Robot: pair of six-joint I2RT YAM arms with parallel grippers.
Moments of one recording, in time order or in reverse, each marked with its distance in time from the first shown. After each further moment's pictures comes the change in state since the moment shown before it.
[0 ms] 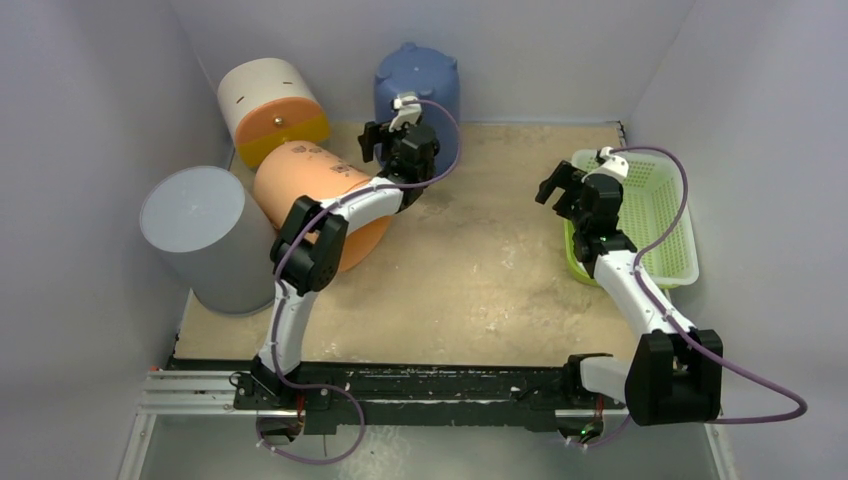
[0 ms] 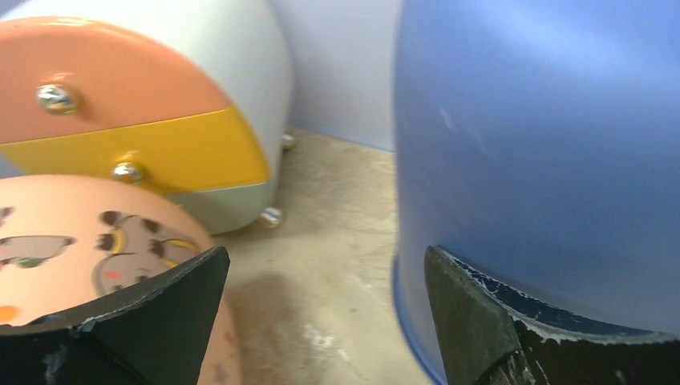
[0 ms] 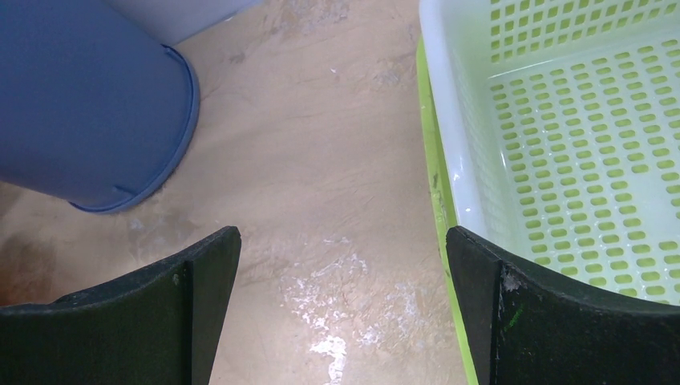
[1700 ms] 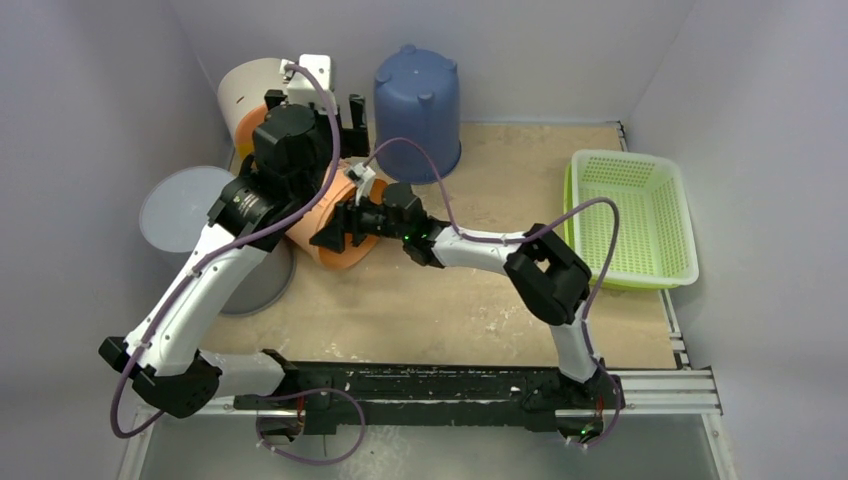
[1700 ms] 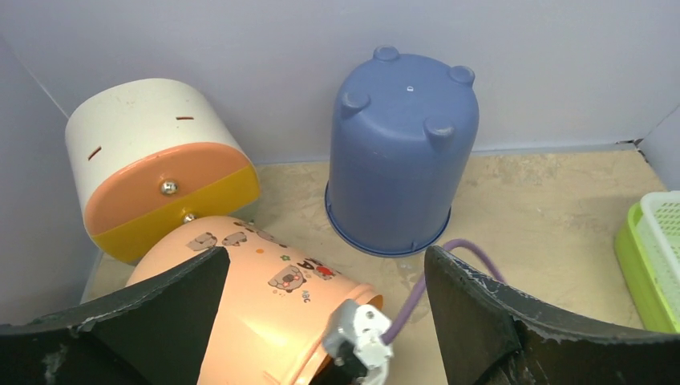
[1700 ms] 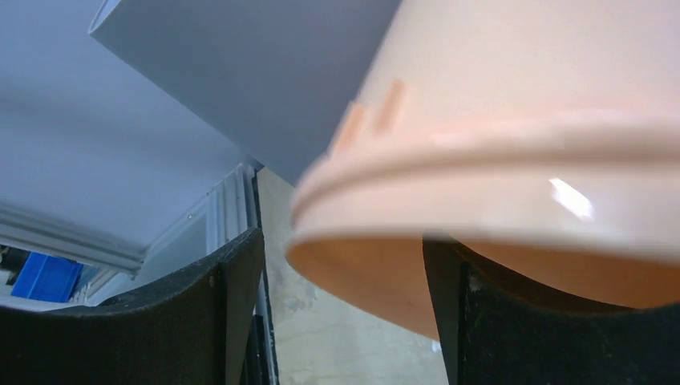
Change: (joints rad) left arm -0.012 -0.929 -0.048 -0.933 0.570 -0.182; right arm 0.854 0.815 0.612 0.472 -0.558 0.158
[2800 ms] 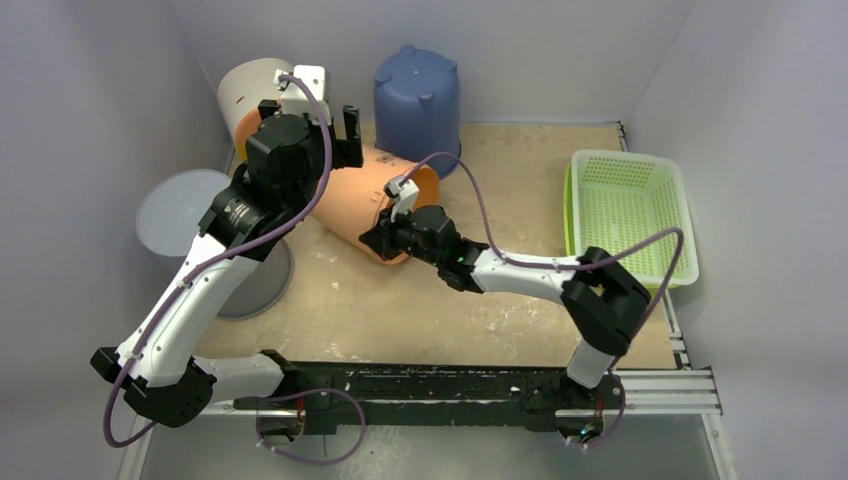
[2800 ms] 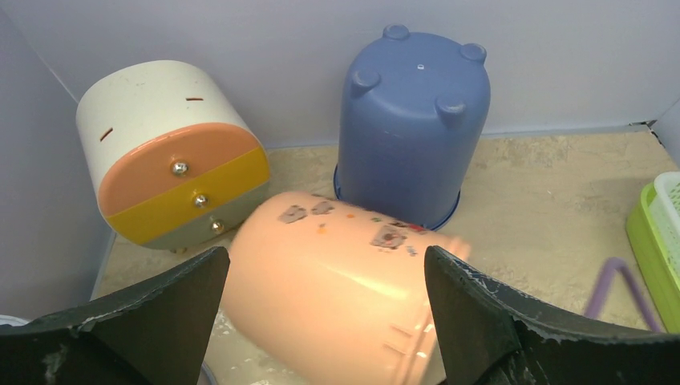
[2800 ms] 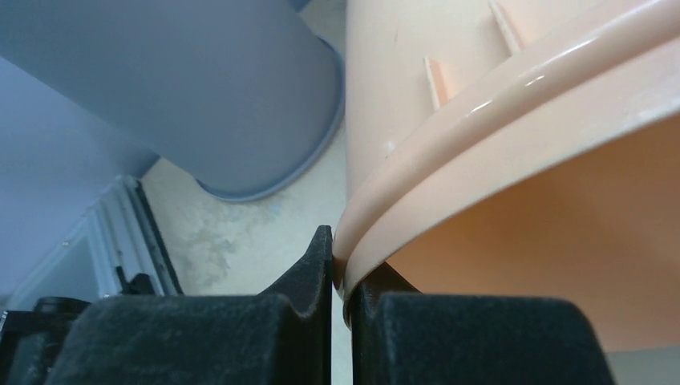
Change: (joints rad) left arm 0.000 -0.064 -0.045 -0.045 -0.002 -0.009; right arm 0.041 -0.251 -0.298 -0.045 0.355 -0.117
